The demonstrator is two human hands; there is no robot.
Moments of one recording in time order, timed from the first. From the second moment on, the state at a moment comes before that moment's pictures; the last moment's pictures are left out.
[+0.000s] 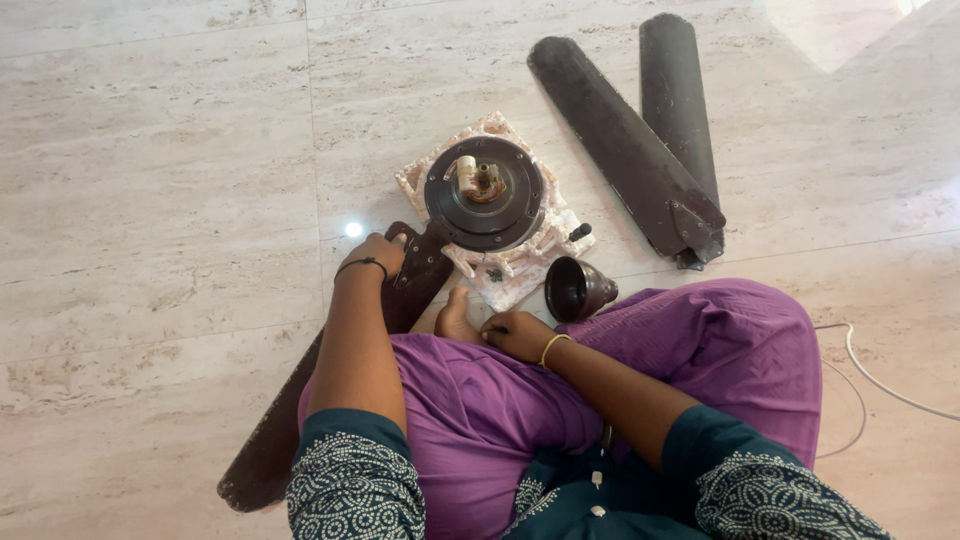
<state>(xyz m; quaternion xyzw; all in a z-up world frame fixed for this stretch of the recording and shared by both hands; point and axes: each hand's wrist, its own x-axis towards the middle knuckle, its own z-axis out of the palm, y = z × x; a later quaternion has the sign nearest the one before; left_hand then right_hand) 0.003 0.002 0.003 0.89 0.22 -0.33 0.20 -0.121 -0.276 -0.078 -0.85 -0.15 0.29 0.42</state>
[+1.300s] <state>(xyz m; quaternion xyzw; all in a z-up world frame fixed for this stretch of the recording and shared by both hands) -0.001 -0.005 0.039 0.92 0.23 -0.25 0.19 -0.120 -0.277 -0.066 -0.81 -0.12 0.31 0.49</state>
